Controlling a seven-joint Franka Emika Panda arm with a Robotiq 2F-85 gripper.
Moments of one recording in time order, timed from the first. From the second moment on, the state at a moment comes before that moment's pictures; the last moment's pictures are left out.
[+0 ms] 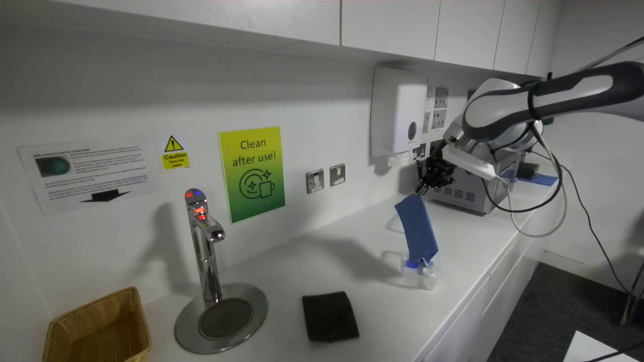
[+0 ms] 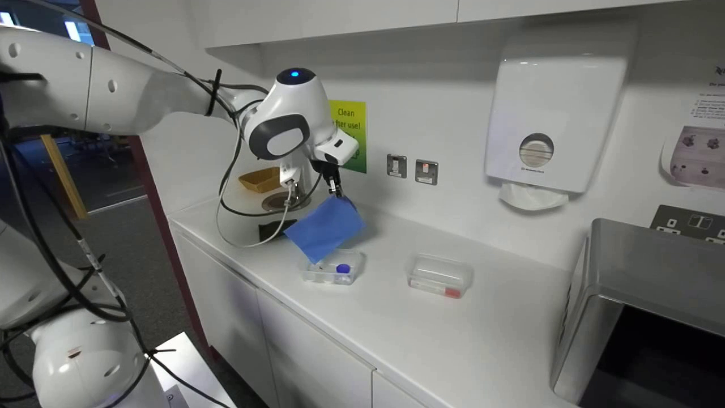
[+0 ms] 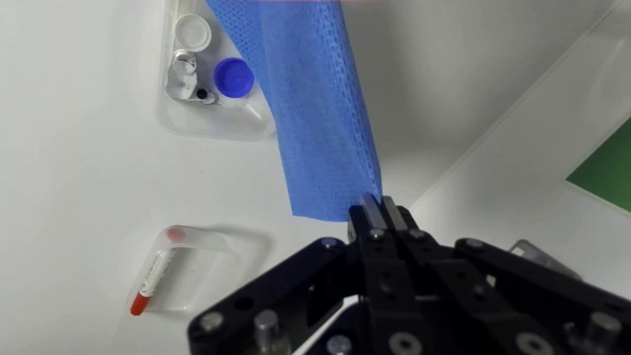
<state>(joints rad) -0.10 -0.36 0.00 -2.30 0.34 2.37 0.41</state>
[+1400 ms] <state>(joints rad) -0.07 -0.12 0.10 -2.08 0.13 2.36 0.56</state>
